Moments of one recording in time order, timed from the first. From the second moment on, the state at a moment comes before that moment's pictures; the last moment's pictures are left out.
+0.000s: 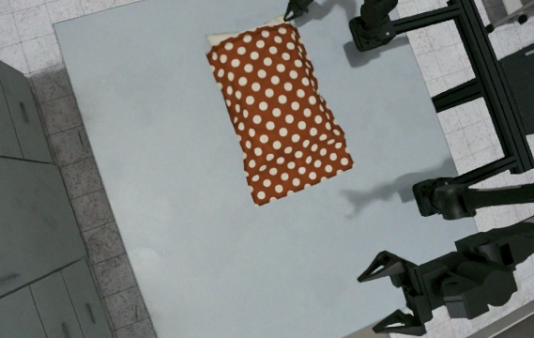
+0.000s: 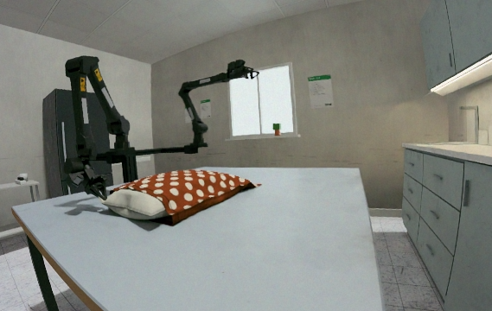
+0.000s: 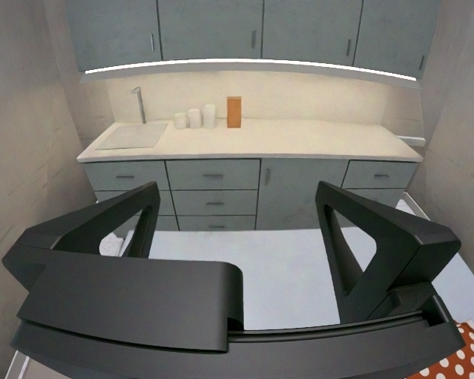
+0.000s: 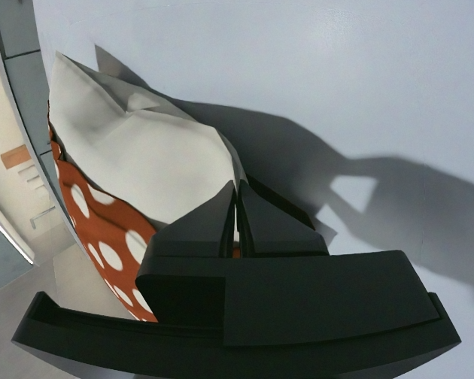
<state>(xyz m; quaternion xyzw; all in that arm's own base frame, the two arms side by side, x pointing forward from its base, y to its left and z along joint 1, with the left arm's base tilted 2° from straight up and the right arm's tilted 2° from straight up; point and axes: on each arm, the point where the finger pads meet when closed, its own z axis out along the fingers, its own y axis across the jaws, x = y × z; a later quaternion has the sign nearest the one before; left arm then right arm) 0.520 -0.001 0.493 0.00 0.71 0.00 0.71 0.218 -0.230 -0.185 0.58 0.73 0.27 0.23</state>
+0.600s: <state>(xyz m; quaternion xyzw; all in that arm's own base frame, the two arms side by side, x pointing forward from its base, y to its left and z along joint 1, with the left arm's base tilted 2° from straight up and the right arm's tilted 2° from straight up) 0.520 -0.001 0.493 0.00 0.71 0.00 0.71 0.217 -0.229 -0.171 0.58 0.73 0.27 0.23</state>
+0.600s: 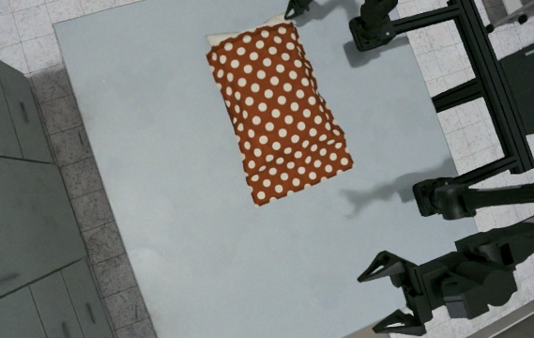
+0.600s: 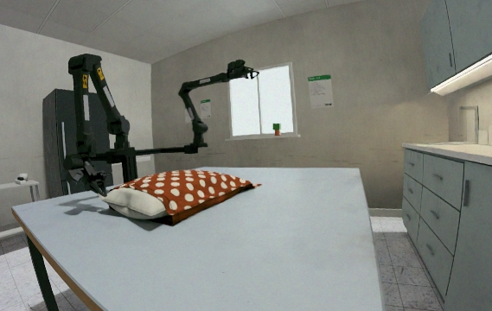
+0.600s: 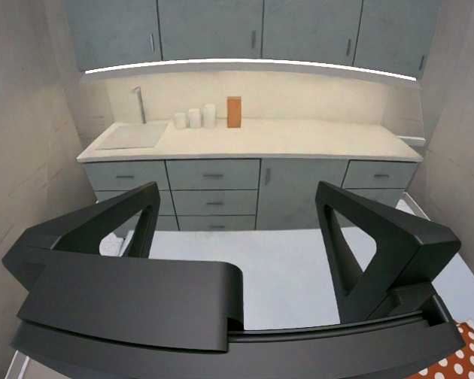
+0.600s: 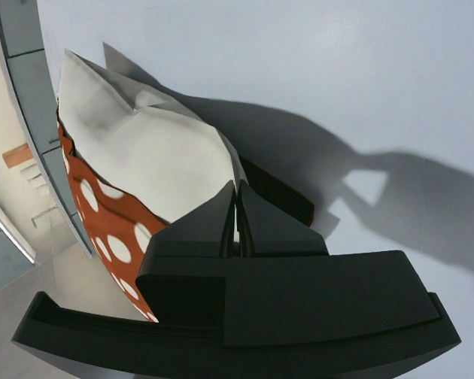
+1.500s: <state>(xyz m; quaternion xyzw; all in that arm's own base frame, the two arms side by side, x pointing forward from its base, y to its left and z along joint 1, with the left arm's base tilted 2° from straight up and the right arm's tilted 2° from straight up) 0.520 -0.001 0.493 0.00 0.71 0.00 0.71 0.215 -0.227 -0.147 0.59 0.73 0.27 0.23</state>
